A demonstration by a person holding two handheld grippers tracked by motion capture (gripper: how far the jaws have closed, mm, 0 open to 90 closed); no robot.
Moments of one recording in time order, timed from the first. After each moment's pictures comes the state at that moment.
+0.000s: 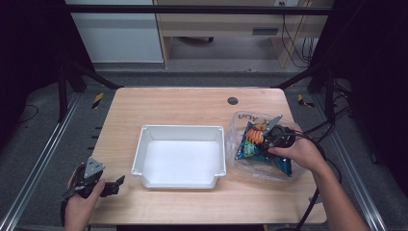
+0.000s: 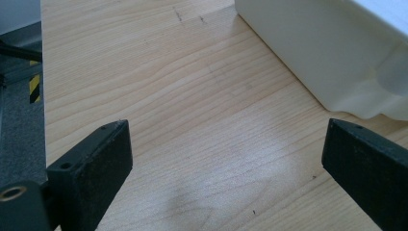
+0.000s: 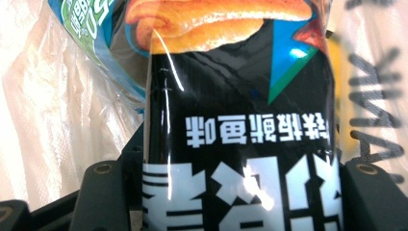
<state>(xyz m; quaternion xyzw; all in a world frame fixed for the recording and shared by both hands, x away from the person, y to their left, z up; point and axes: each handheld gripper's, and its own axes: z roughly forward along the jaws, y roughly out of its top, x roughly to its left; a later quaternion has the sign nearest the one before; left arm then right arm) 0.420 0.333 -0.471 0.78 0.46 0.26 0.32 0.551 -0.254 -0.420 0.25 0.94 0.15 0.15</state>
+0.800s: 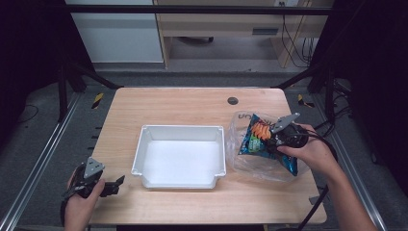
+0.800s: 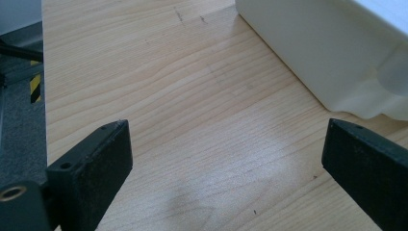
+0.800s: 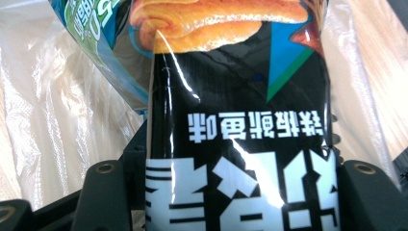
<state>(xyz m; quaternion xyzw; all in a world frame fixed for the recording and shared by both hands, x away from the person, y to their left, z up) 0.420 0.333 -0.471 0.78 0.46 0.26 0.32 0.526 -0.271 -0.385 0.25 0.93 0.21 0.19</state>
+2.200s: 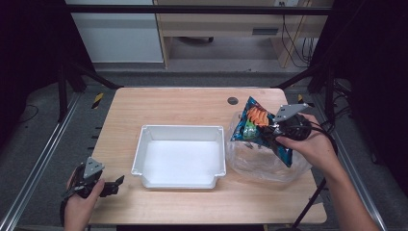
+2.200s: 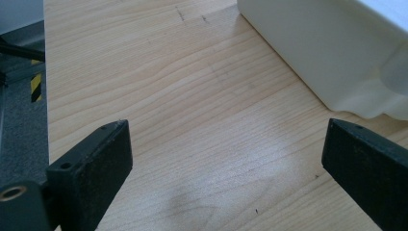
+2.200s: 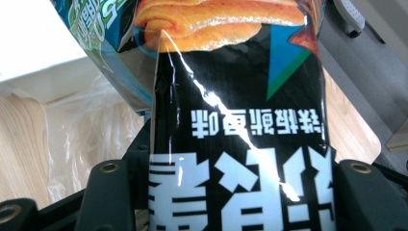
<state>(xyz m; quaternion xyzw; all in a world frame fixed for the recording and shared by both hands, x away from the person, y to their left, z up) 0.420 0.335 -0.471 0.78 0.46 0.26 0.32 0.514 -0.252 -0.332 0.23 0.90 0.28 0.25</state>
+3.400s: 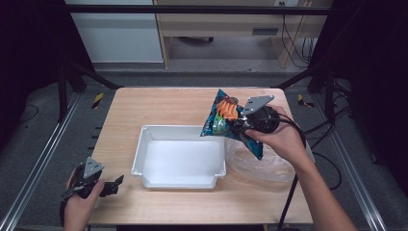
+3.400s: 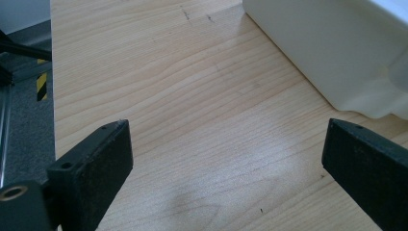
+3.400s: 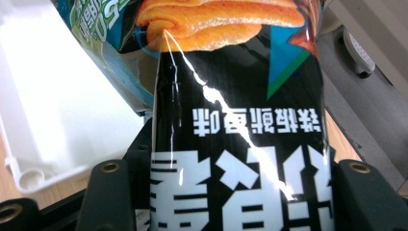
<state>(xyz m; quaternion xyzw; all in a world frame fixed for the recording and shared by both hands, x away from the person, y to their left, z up) 0.419 0.335 -0.471 0.78 0.46 0.27 0.32 0.525 -0.168 -0.314 0.19 0.90 0.31 0.25</state>
